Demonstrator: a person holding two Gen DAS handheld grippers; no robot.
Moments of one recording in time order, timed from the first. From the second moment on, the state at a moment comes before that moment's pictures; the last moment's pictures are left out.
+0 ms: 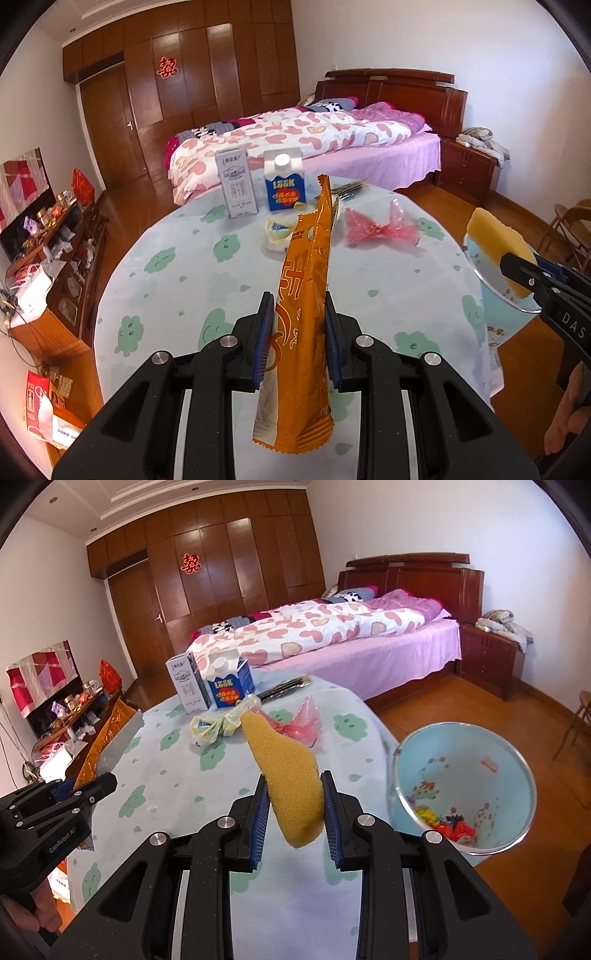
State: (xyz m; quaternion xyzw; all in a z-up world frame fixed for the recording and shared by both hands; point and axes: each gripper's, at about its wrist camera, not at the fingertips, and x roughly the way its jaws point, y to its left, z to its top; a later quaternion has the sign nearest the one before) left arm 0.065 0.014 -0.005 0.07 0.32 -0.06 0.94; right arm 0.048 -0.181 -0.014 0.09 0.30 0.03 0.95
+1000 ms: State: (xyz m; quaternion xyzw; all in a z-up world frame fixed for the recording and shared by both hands) left arm 0.077 -0.106 0.027 0.08 0.29 -0.17 0.94; right arm 0.021 -0.289 0.004 0.13 0.24 -0.09 0.96
